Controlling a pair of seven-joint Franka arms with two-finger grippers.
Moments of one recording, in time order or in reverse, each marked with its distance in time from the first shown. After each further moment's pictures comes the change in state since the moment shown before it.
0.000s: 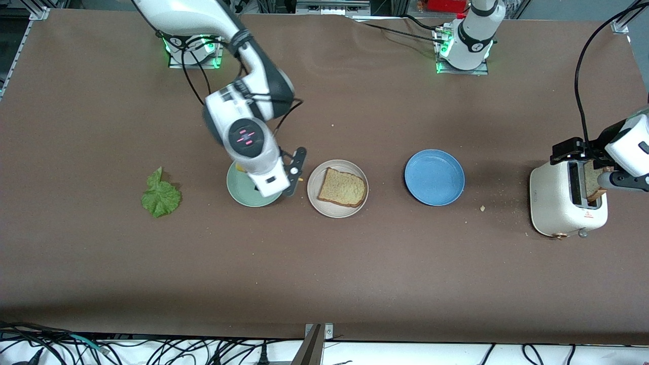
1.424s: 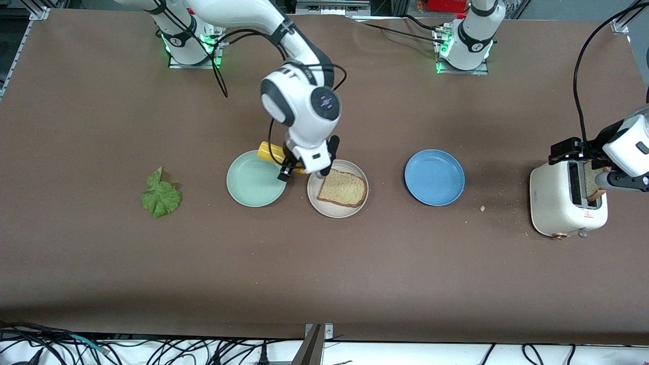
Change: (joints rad) left arm -0.003 0.001 -0.003 0.000 0.000 0.000 0.000; right arm 0.095 0.048 -0.034 0.048 -0.079 -0.029 0.159
